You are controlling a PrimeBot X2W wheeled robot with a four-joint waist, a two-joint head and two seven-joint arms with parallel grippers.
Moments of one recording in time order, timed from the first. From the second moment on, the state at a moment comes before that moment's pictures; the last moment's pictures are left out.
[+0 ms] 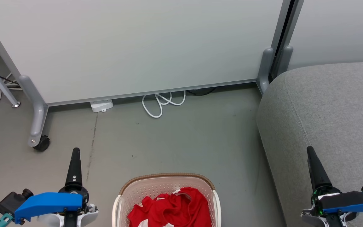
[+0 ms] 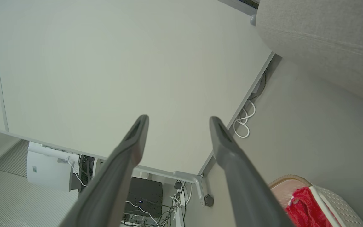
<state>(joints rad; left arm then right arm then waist) -0.06 0.04 0.06 0.23 -1.27 -0.10 0.01 -0.05 -0.04 -0.07 0.23 1.27 0.13 0.01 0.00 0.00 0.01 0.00</state>
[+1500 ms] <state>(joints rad) -0.10 0.06 -0.14 0.20 -0.52 -0.02 -0.14 -0.06 -0.04 0.04 0.17 0.53 0.13 -0.14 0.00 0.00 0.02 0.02</state>
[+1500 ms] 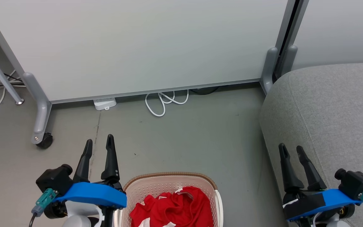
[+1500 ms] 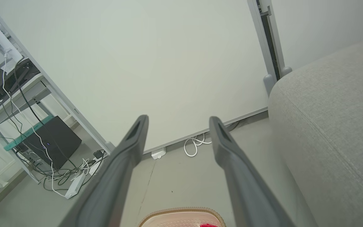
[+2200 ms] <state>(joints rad) -0.11 0.06 -0.18 0.22 -0.35 -0.05 -0.19 -0.06 -0.05 0.08 0.15 0.32 0.13 -0.19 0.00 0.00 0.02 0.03</state>
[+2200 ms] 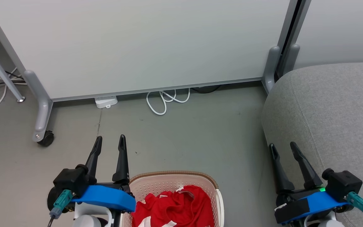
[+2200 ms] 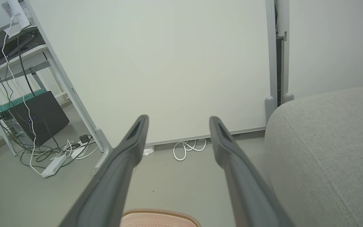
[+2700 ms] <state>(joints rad) -0.11 0.05 -0.20 0.22 -0.23 -0.06 -0.22 -0.06 -0.05 0.10 0.14 0.19 0.13 -0.22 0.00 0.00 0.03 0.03</state>
